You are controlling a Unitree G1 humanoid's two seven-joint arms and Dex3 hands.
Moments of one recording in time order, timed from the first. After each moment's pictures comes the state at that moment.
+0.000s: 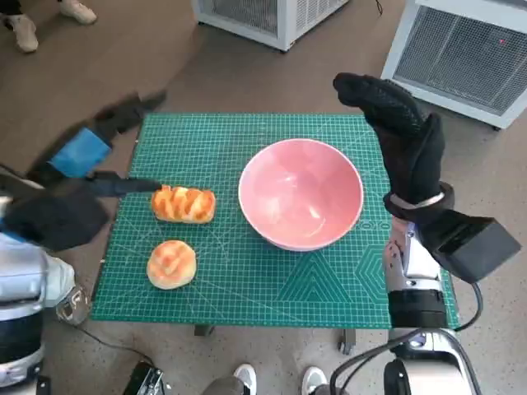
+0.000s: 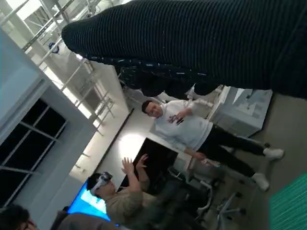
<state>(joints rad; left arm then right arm) -0.53 0.71 0.04 0.05 0.28 0.08 -0.49 -0.77 -0.10 -0.15 0.63 0.30 -0.77 0.53</state>
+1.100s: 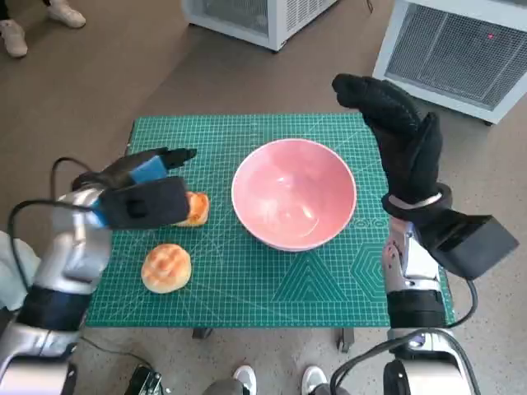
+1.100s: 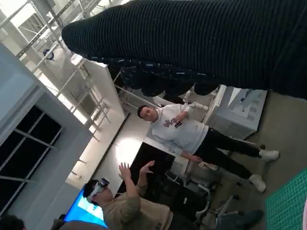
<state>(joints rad) -0.71 0.62 -0.29 0.40 0.58 0.24 -0.48 -0.77 -0.10 -0.15 0.64 0.31 -0.75 0.52</state>
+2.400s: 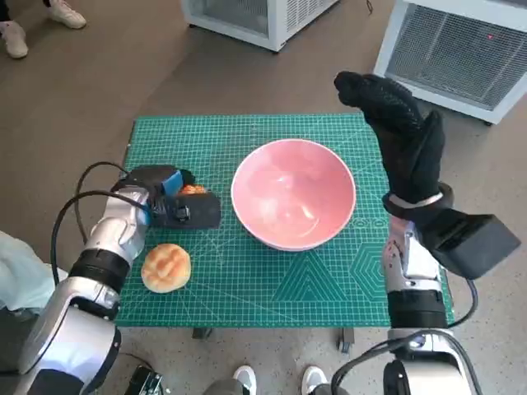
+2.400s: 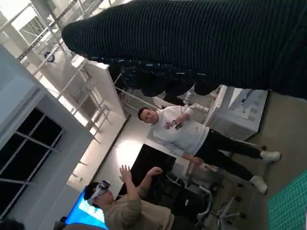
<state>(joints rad) -0.95 0.47 -0.56 1.12 0.77 0.01 -0.13 -0.77 -0.10 -0.15 0.63 0.31 -0.75 0.51</state>
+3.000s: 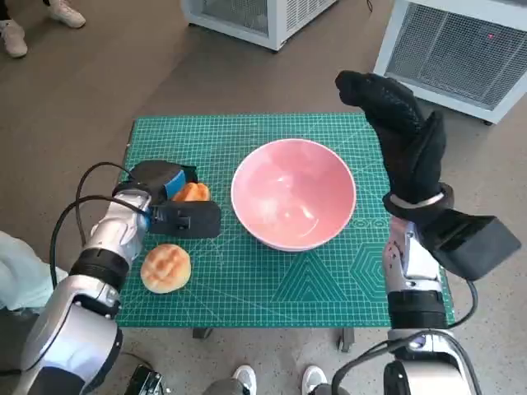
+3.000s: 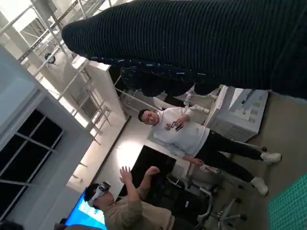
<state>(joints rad) -0.96 0.47 -0.57 1.17 0.77 -0.07 -0.05 -0.76 -0.10 -0.15 0.62 0.31 -0.75 0.50</state>
